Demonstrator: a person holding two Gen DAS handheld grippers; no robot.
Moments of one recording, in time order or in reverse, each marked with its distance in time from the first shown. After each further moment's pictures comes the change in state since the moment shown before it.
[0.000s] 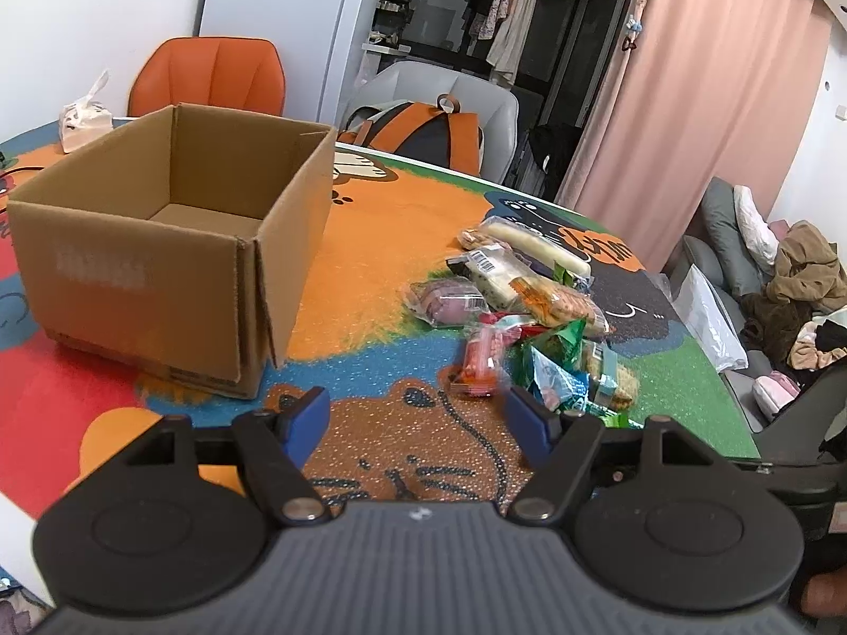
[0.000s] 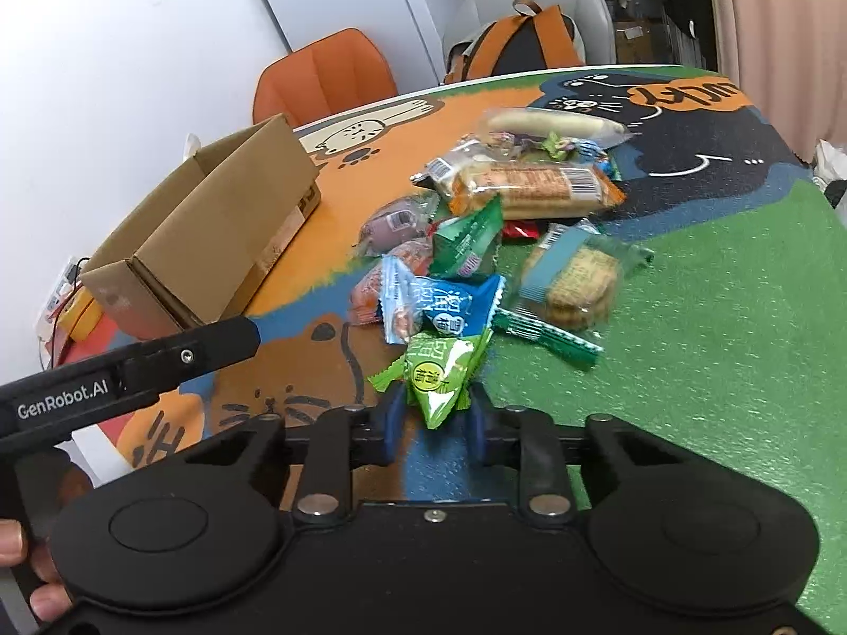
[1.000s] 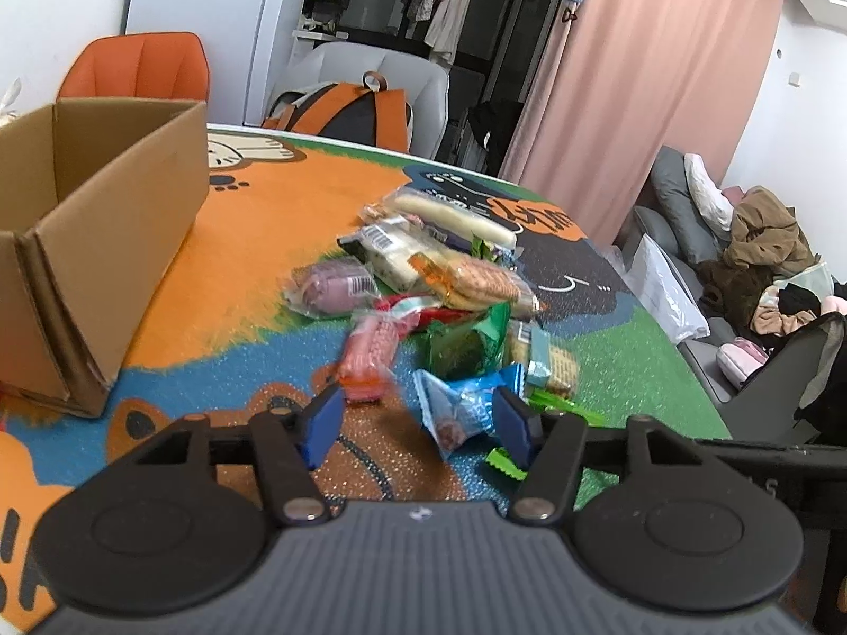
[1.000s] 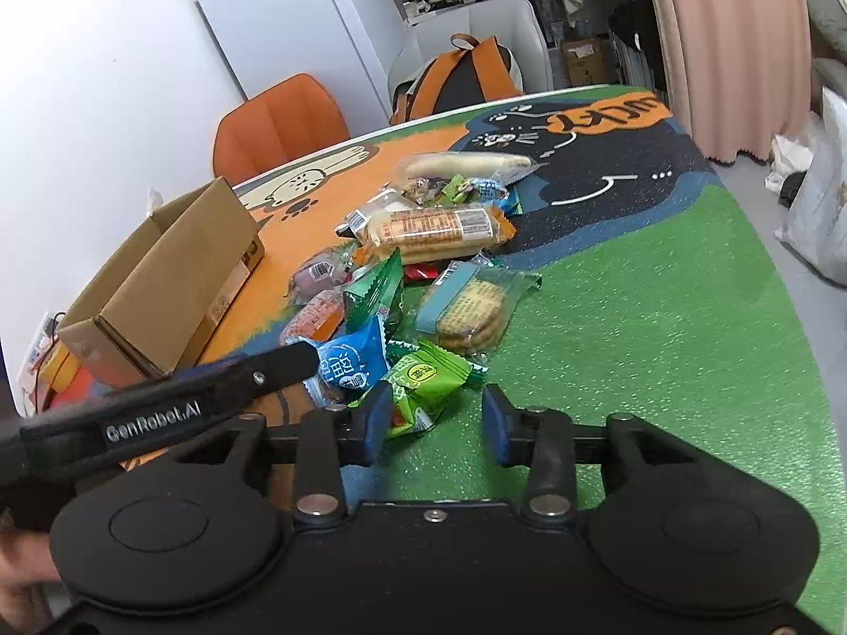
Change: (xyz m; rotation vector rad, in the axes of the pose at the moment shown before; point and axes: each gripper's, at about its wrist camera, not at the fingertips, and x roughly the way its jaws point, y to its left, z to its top) left arm 0.049 -0.045 -0.006 0.069 0.033 -0.113; right arm -0.023 -0.042 0.003 0.088 -0.075 -0.049
